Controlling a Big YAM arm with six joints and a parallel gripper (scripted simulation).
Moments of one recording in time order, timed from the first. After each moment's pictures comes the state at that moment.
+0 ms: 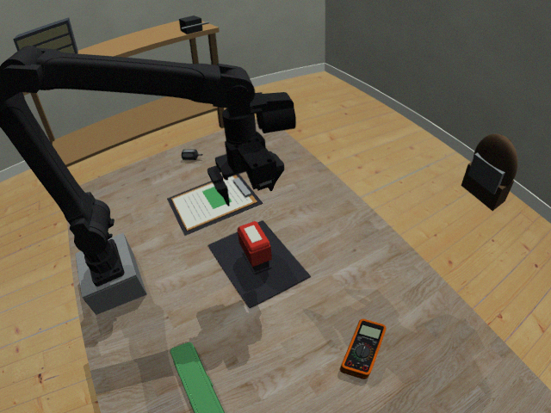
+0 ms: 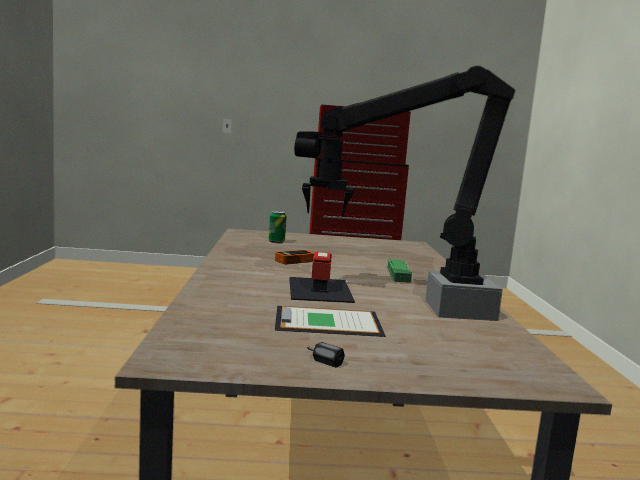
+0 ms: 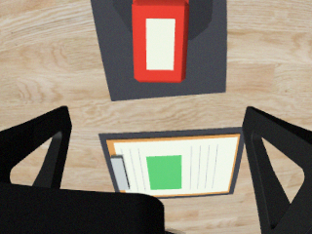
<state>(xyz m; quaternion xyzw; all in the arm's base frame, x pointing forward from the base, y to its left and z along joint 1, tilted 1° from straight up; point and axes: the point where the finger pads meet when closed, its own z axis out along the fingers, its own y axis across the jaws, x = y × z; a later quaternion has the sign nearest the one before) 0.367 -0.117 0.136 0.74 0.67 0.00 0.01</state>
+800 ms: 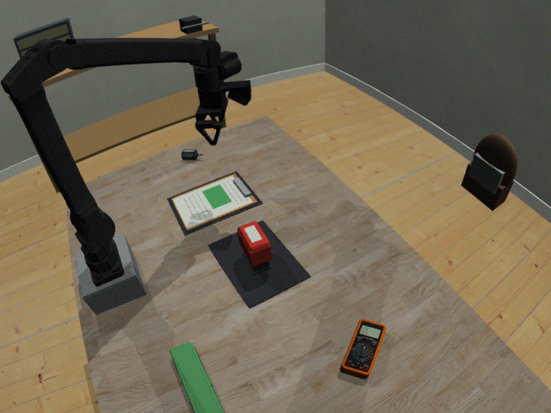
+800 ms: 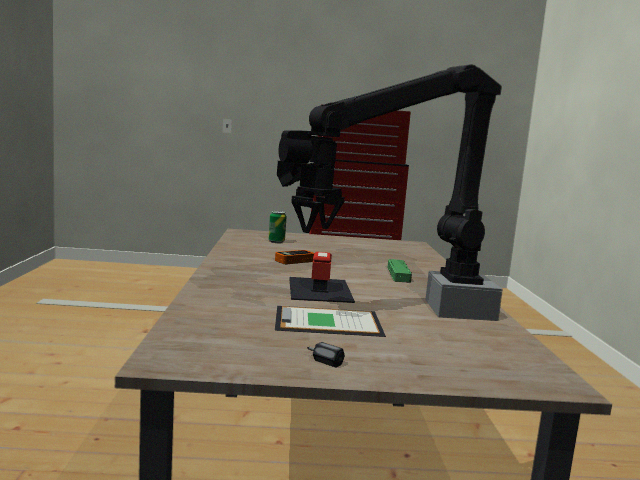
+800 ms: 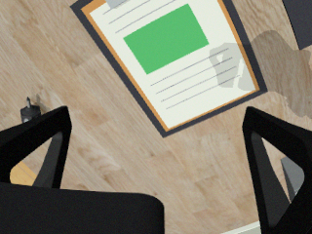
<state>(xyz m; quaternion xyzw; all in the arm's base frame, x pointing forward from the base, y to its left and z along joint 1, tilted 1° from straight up) 0.407 0.160 0.131 0.27 0.96 0.00 0.00</state>
